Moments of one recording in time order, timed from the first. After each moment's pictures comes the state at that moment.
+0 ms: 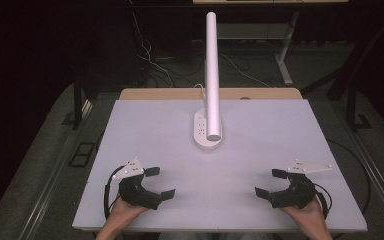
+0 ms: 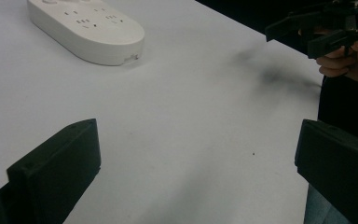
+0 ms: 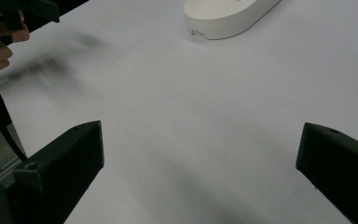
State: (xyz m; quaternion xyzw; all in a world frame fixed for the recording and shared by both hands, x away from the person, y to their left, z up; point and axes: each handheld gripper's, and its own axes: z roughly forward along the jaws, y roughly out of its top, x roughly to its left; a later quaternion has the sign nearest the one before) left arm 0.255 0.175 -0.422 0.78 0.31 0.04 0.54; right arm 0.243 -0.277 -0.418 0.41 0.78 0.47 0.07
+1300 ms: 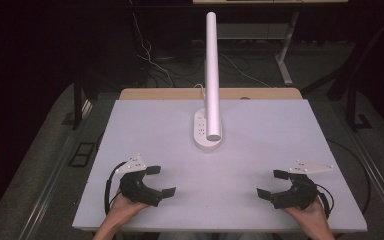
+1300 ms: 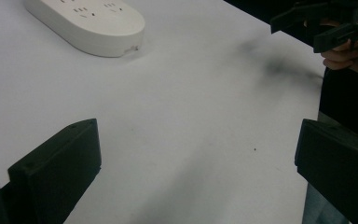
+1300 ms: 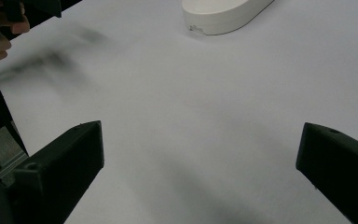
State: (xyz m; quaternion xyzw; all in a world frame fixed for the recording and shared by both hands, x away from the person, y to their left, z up) left arm 0.265 0.172 -0.415 0.80 0.32 0.02 0.52; right arm 0.242 -0.282 -0.419 0.41 0.78 0.47 0.07
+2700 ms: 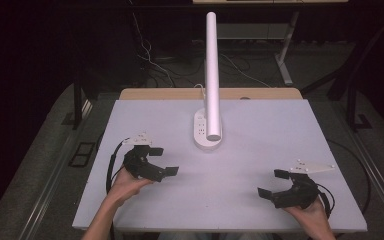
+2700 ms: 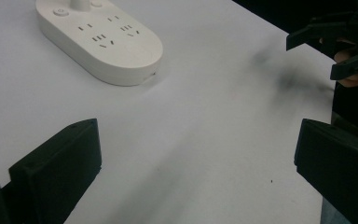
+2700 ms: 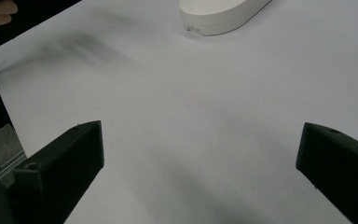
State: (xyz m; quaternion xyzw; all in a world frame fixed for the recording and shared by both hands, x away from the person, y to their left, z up) left arm 0.314 0.161 -0.381 0.81 0.32 0.01 0.49; right arm 0.243 -0.284 -0.420 0.41 0.78 0.47 0.07
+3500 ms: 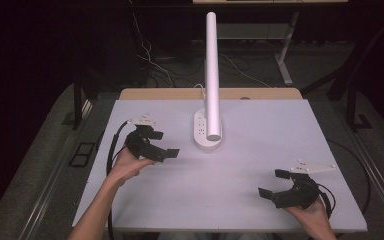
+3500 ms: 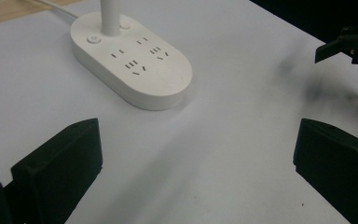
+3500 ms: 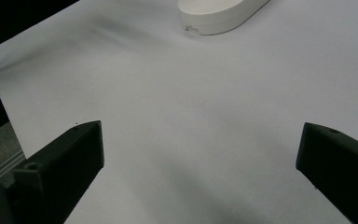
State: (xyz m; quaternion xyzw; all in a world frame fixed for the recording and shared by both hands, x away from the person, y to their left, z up) left arm 0.355 0.156 -0.356 0.83 0.32 0.03 0.46; right arm 0.243 -0.286 -0.420 0.41 0.78 0.47 0.07
